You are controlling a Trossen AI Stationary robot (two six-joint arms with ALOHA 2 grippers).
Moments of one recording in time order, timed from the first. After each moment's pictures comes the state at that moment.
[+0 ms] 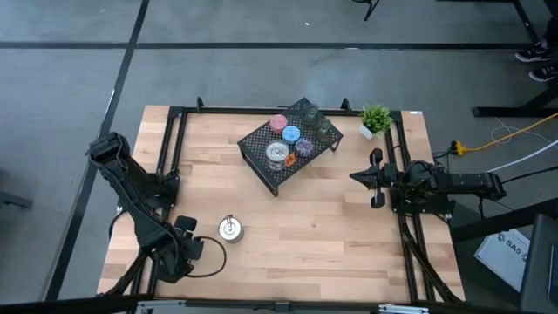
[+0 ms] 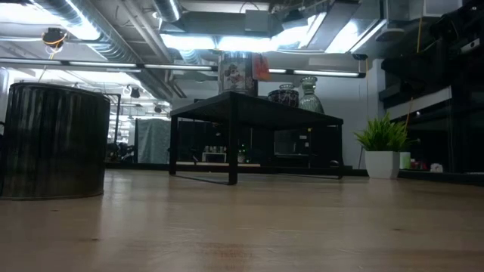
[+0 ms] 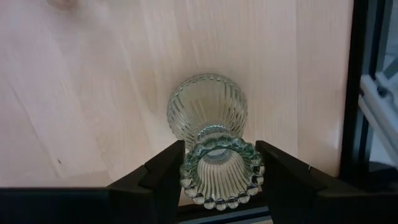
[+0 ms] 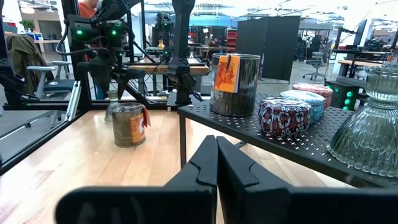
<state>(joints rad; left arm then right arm) -0.95 1.46 0.99 -0.99 0.03 -0.82 0.05 0.00 0.01 0.03 0.09 -0.01</state>
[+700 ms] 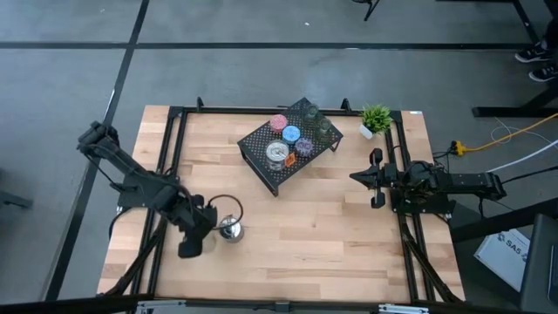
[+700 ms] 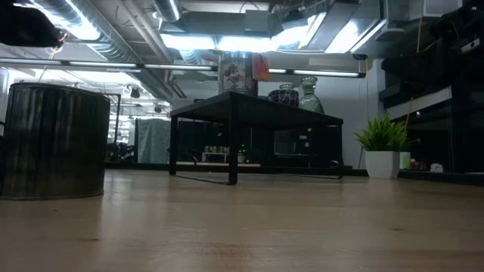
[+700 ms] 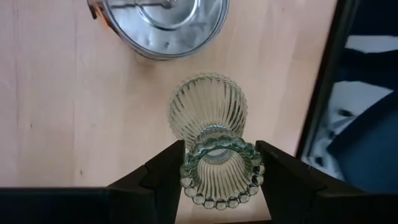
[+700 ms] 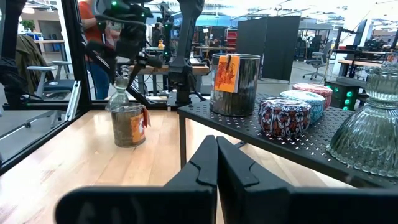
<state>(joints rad) -0.61 1.25 0.99 -1.00 0.11 -0.84 0.05 0.00 0.01 0.03 0.09 -0.01</state>
